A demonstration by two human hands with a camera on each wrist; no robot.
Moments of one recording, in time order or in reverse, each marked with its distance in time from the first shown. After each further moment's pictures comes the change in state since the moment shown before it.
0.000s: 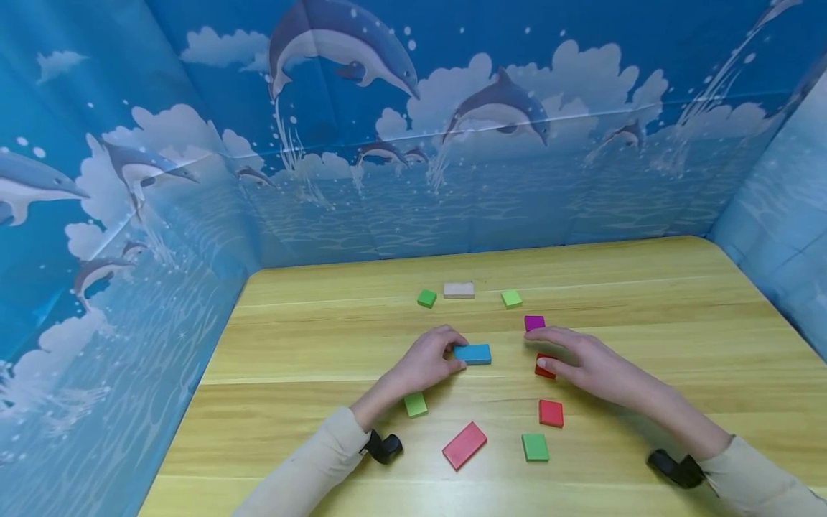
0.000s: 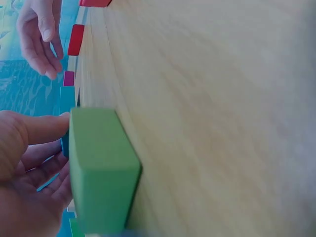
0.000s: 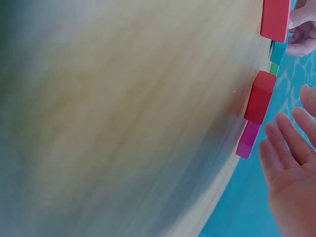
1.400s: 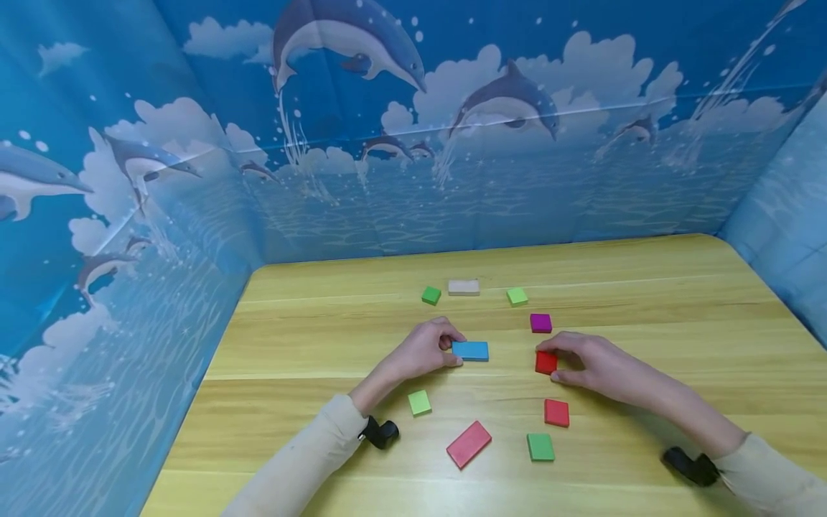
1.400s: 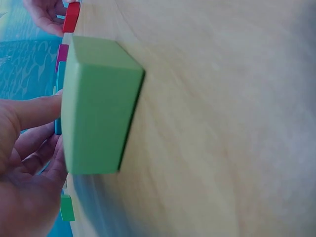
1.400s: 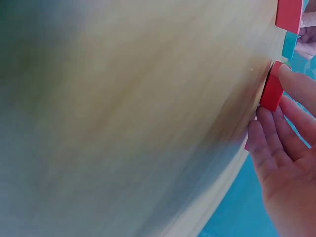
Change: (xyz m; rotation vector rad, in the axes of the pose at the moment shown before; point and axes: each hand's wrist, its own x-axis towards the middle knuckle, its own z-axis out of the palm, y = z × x) left_hand 0.006 -0.019 -0.012 -0.086 -0.039 -0.041; right_hand 0.001 0.005 -0.004 -0.090 -0.103 0.048
